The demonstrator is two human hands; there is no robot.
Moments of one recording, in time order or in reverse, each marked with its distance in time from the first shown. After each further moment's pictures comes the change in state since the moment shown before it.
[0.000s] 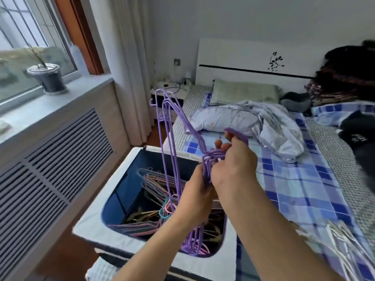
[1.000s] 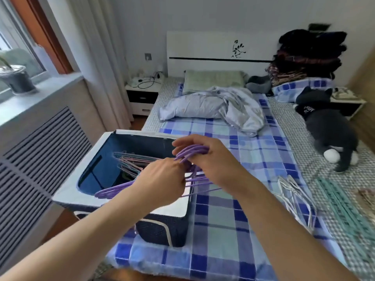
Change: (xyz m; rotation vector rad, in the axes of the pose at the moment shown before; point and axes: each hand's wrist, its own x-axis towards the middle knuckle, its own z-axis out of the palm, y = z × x) left_hand -0.113 0.066 0.065 1.190 -0.217 0.392; right_hand -0.097 -0.064 -0.201 -0.935 -0.754 -0.441
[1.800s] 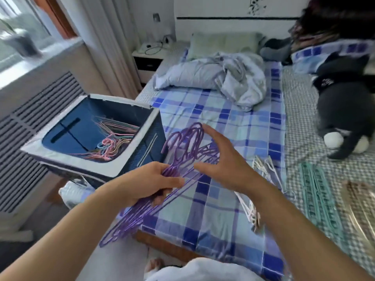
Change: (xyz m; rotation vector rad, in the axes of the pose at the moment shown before) left_hand 0.062 0.248 0.063 -1.187 -0.527 -0.671; right_hand -0.107 0.158 -0.271 -0.196 -0.142 0.059
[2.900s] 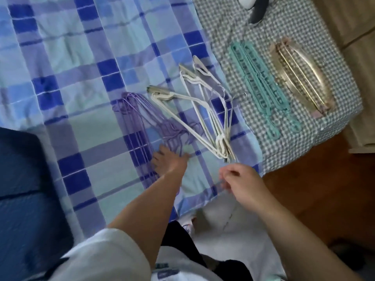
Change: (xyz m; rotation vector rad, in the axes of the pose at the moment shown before) left_hand 0.414 -0.214 0.194 0.691 0.021 -0.302; right_hand -0.043 0.259 0.083 0.299 0.624 1.249
